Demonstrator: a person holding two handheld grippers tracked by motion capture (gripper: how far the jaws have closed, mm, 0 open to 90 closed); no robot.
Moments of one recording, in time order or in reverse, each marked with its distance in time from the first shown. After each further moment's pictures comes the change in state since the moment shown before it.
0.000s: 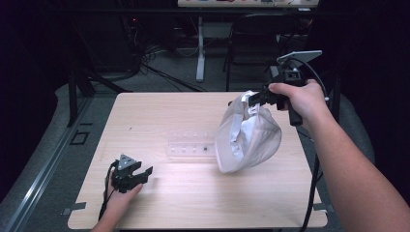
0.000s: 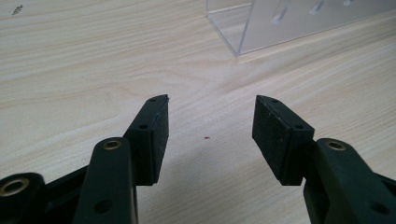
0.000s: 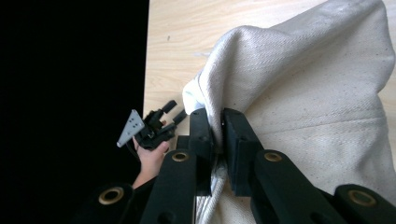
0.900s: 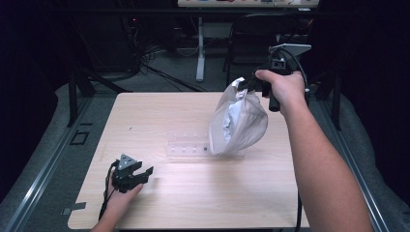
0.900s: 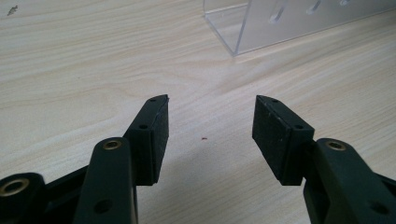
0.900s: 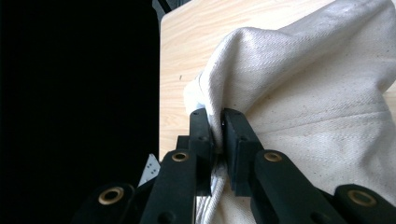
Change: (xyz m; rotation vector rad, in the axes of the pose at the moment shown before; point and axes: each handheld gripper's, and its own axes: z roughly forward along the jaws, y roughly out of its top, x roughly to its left) left arm -0.001 0.000 0.001 0.001 -0.009 0.005; right arm 0.011 0.033 0.024 -0.114 0.037 0.096
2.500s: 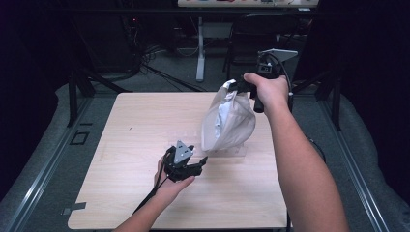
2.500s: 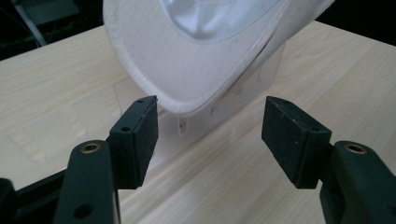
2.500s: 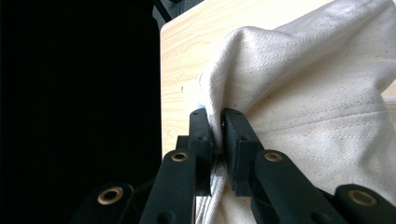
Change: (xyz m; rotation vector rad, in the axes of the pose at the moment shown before) left arm -0.144 0.088 0.033 -0.185 -0.170 0.251; right arm -0.001 0.004 0.034 -0.025 0.008 0.029
